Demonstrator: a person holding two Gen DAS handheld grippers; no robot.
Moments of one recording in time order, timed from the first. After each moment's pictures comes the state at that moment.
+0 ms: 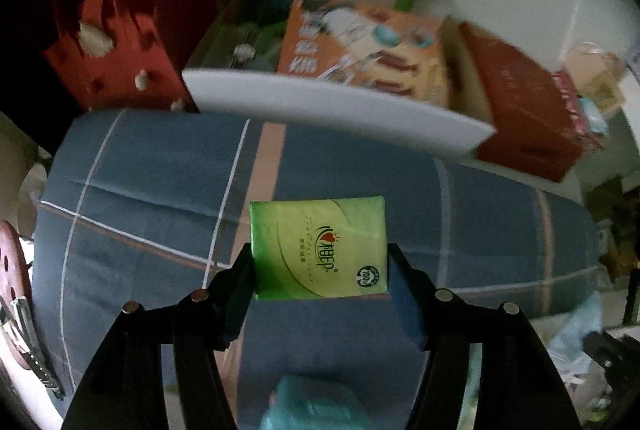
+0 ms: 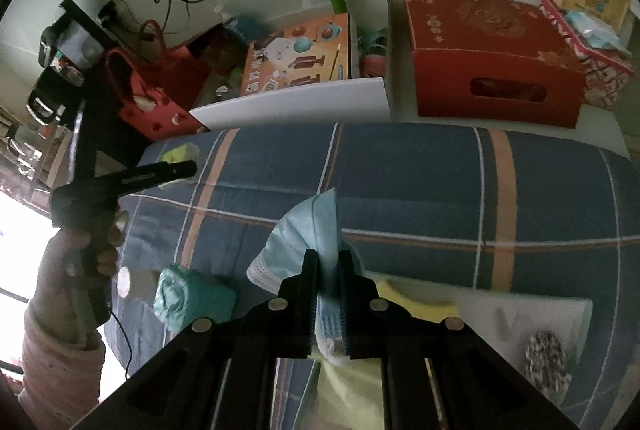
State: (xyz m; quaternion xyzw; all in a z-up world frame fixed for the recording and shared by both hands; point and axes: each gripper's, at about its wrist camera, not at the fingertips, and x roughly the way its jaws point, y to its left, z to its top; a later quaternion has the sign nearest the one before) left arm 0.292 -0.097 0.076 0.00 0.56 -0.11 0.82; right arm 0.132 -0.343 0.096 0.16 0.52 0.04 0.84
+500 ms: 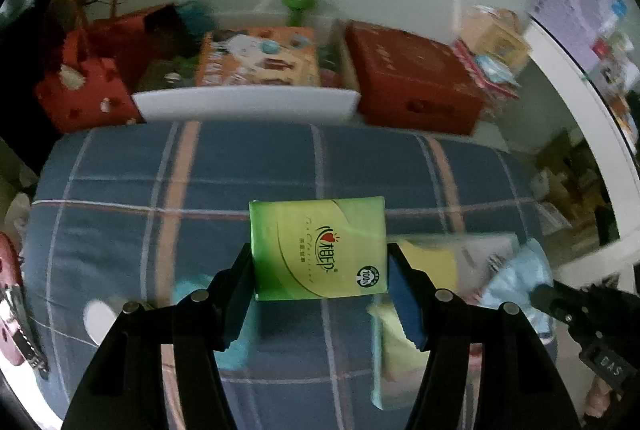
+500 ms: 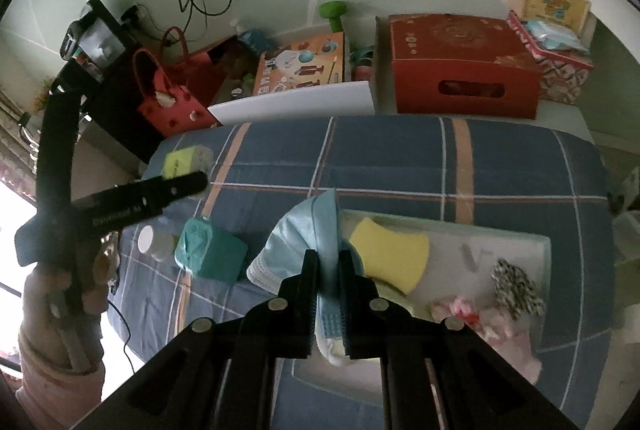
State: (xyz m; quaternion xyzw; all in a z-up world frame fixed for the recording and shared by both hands) left arm 0.151 -0.151 0.136 0.02 0.52 -0.22 0.83; right arm 0.026 -0.341 0.135 0.14 0.49 0.02 0.86
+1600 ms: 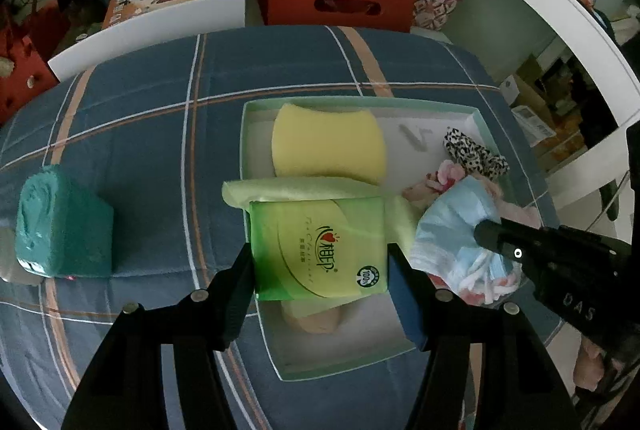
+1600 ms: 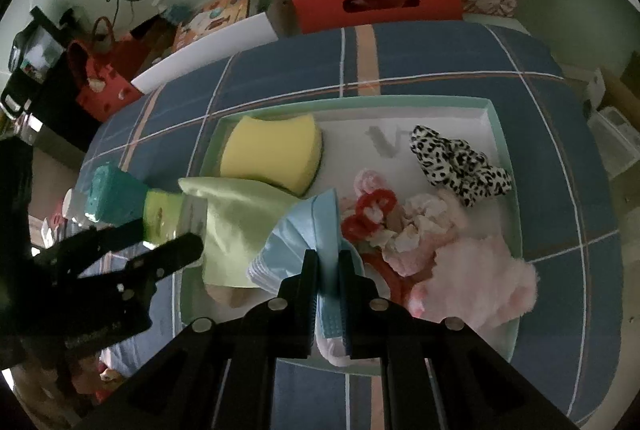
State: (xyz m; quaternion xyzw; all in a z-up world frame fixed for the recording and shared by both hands) left arm 0.031 -0.240 0.027 0.08 0.54 -0.29 0.79; right arm -0.046 -0.397 0.018 0.19 0.52 -0.07 0.83
